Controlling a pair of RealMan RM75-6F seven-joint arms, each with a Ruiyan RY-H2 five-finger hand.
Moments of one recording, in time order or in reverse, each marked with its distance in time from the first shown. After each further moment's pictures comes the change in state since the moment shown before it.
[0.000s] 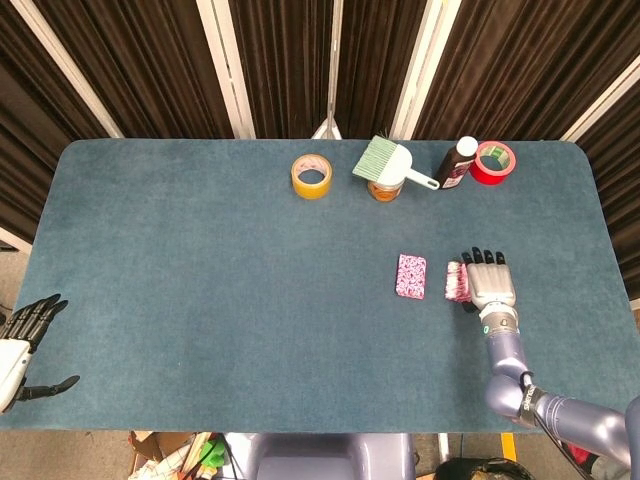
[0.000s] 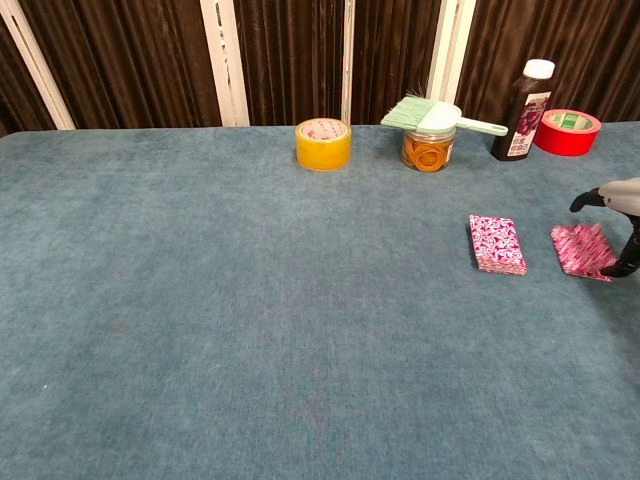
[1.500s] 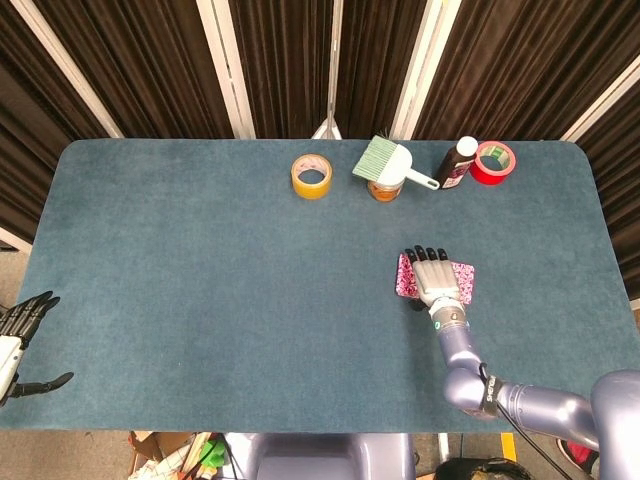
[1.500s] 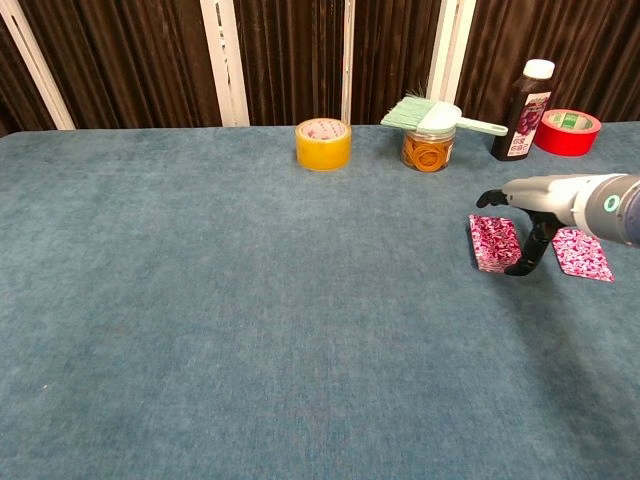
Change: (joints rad) left arm -0.008 0.018 -0.006 0.008 -0.024 -0.022 -0.053; right arm 0.129 -0.081 0.067 -0.077 0.086 -0.012 -0.050
